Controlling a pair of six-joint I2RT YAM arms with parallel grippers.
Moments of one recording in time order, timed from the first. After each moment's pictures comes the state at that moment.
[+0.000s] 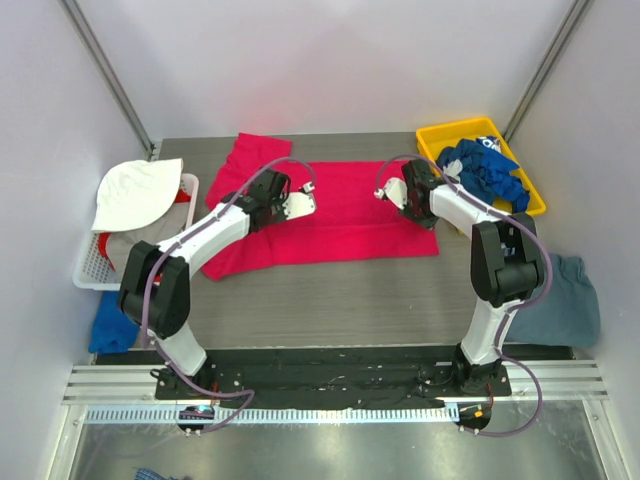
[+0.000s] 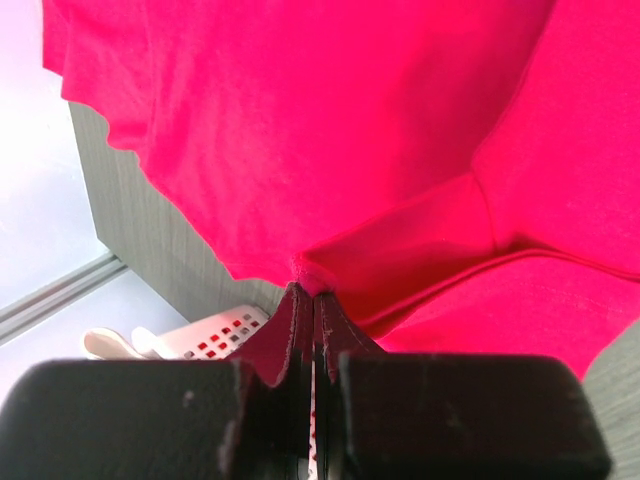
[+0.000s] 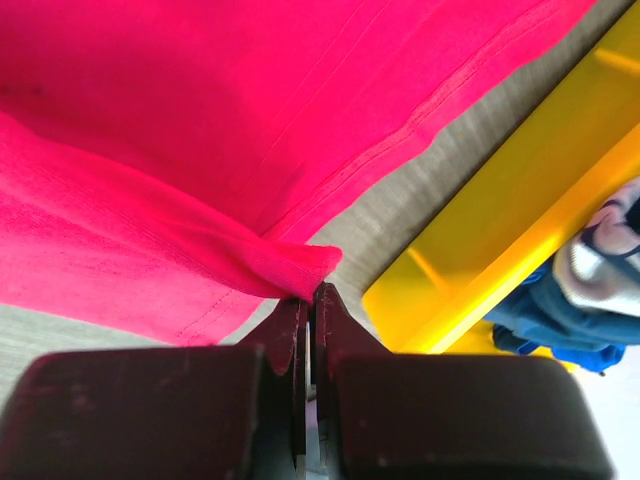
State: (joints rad) left arm -0.48 1.68 1.25 -0.48 -0.25 0.92; right arm 0.24 1.85 1.31 -0.63 0.25 -0.77
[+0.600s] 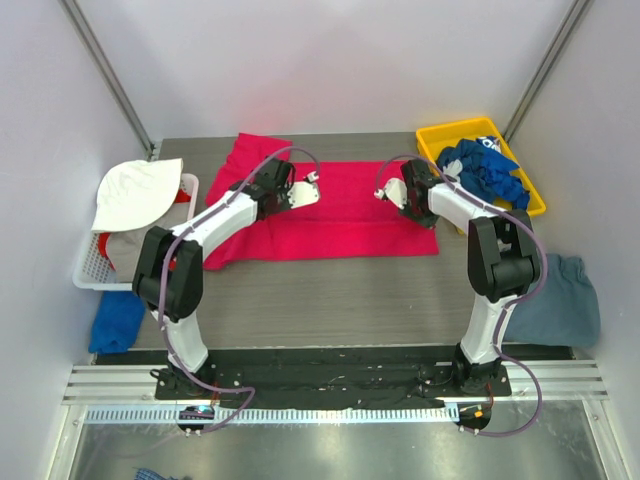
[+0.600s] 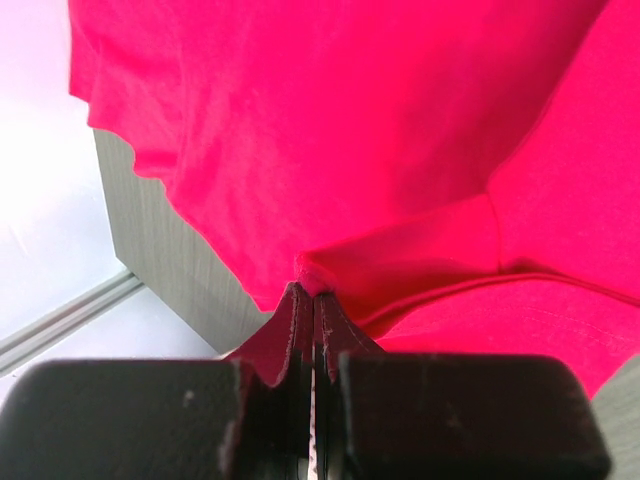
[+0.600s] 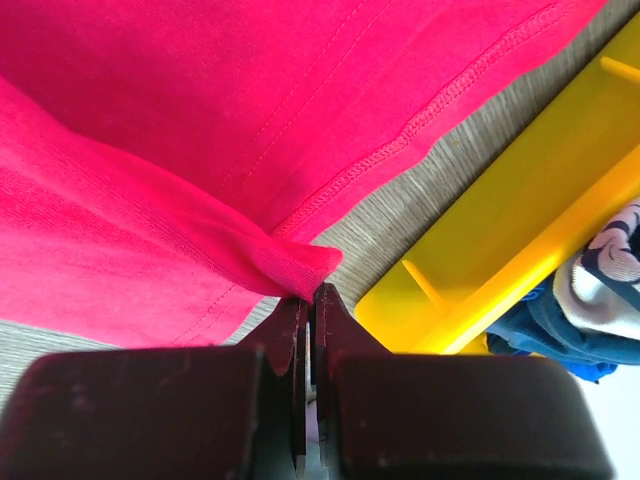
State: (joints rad) left arm -0.46 1.82 1.39 -0.47 -0.24 0.95; right arm 0.23 1.90 1.34 -0.62 0.27 -0.78
